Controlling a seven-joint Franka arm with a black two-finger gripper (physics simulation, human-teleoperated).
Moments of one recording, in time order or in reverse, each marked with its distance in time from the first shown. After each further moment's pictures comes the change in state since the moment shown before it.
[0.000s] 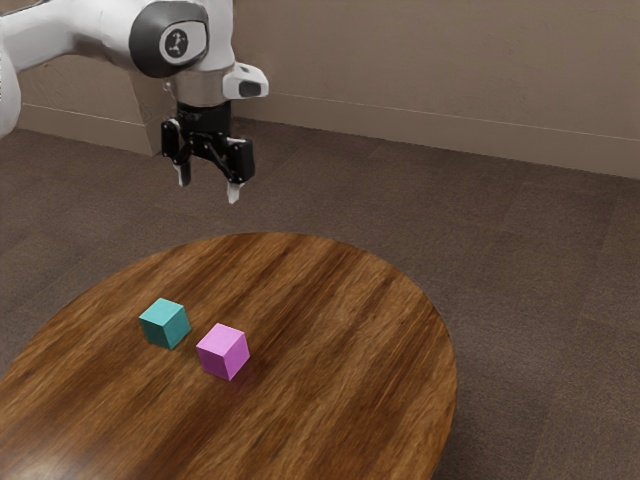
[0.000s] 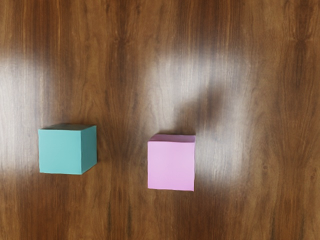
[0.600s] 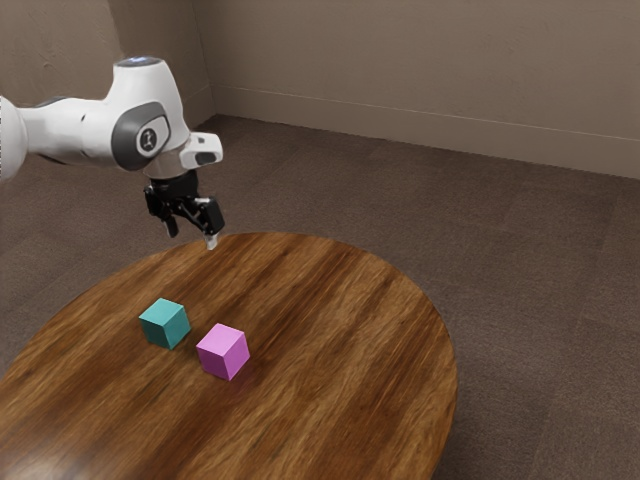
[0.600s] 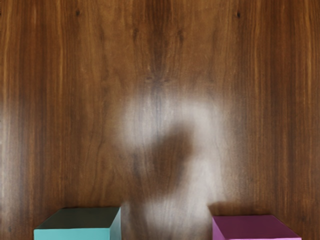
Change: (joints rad) arm 0.044 0.034 0.187 -0.342 -0.133 0.514 0.286
